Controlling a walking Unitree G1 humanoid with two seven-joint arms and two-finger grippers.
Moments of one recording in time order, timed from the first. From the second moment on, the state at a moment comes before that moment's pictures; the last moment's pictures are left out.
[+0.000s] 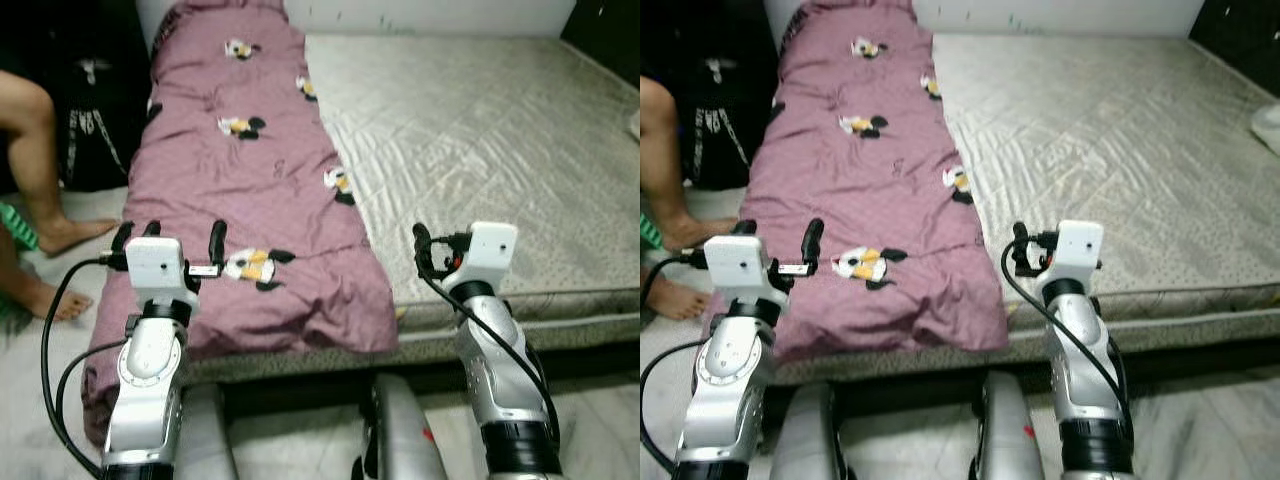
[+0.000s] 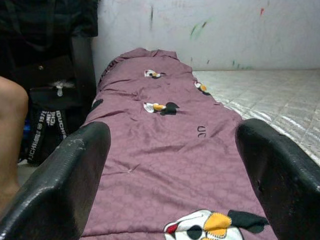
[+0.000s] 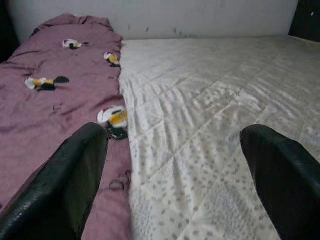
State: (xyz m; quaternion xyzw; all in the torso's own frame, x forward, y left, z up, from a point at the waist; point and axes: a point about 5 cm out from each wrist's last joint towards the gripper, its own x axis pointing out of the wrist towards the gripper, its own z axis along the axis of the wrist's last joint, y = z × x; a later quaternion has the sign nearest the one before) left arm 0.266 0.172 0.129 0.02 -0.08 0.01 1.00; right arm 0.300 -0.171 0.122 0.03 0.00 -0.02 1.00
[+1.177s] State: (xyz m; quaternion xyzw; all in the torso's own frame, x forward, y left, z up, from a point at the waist) left arm 0.278 0.151 0.130 0.02 -0.05 -0.02 1.00; right arm 0.303 -0.186 0.123 0.01 -0.01 -0.03 1.00
